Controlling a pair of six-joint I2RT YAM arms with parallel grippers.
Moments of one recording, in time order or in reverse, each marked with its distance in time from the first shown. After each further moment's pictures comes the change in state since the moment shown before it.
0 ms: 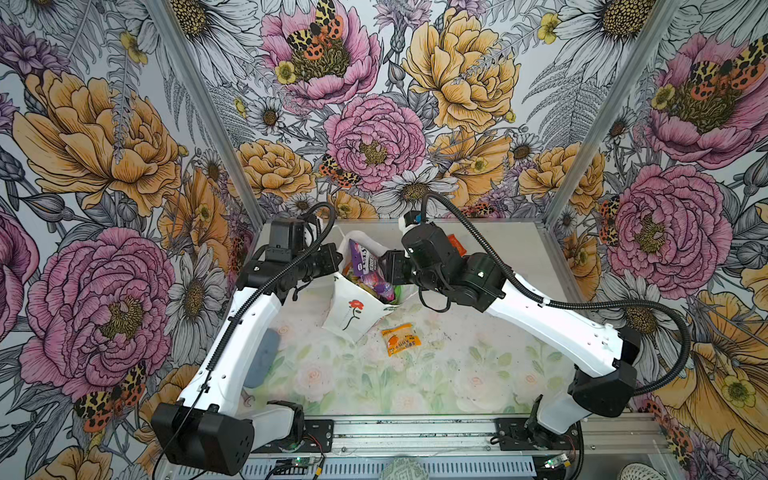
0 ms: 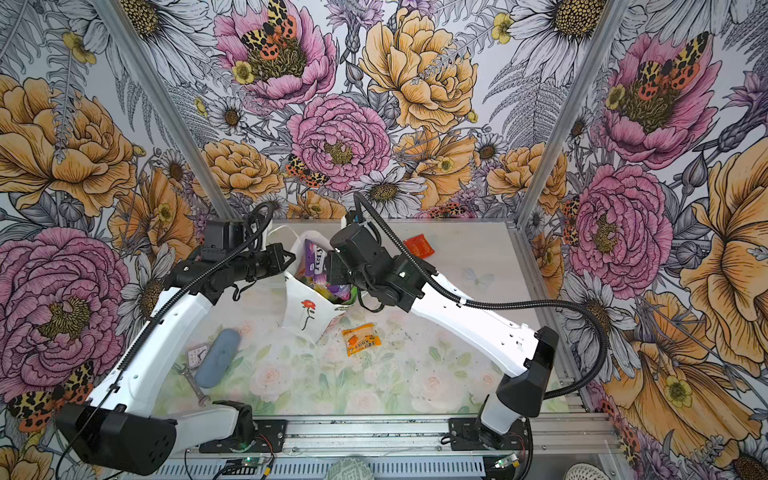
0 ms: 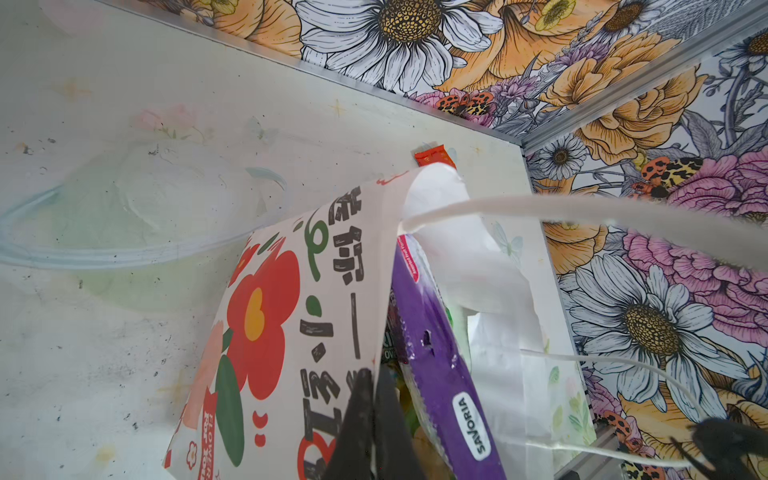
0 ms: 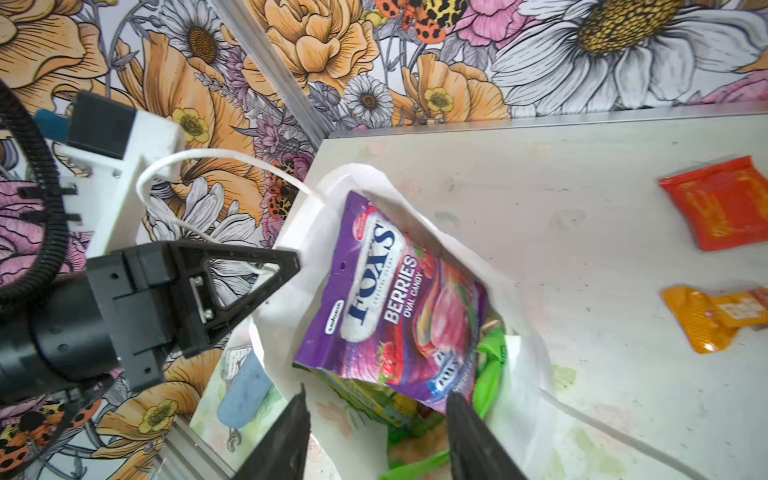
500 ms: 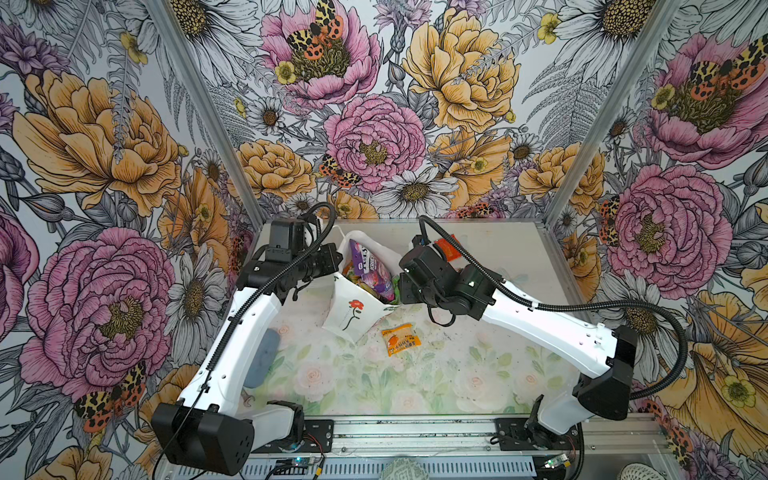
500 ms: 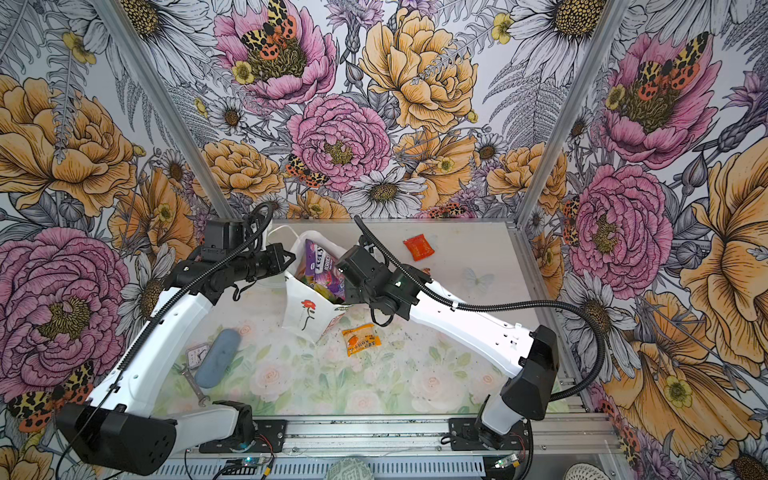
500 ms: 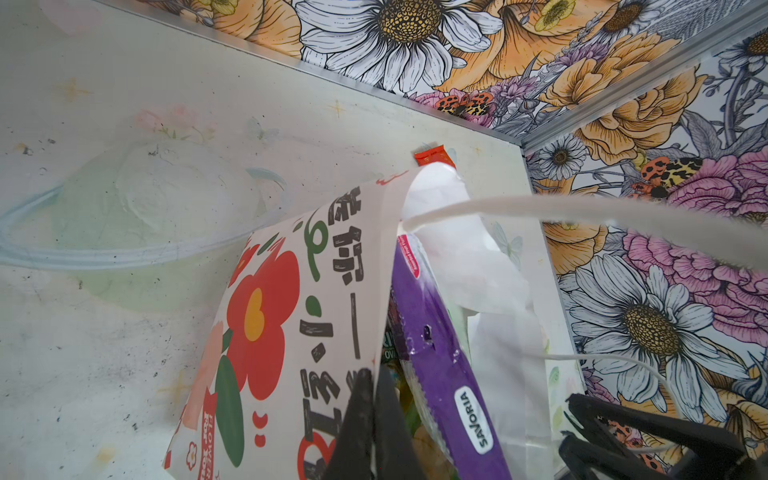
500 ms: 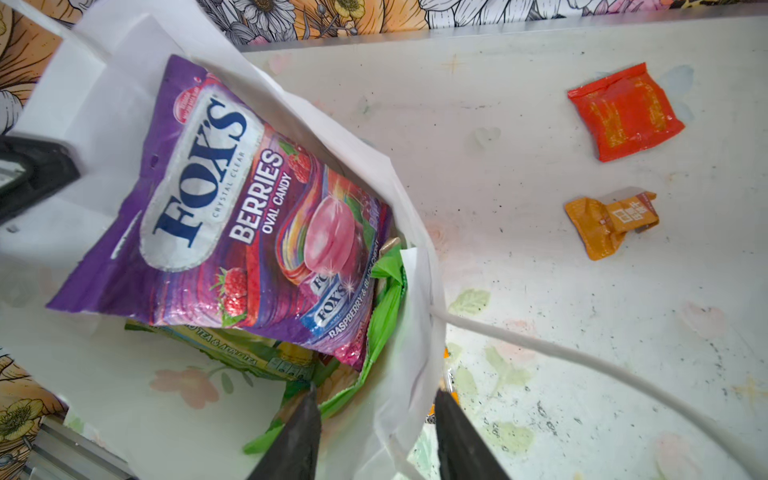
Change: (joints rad) left arm 0.000 0.000 0.000 0.001 0.000 0.000; right arm -0.017 -0.016 -0.176 -0.083 0.053 0.052
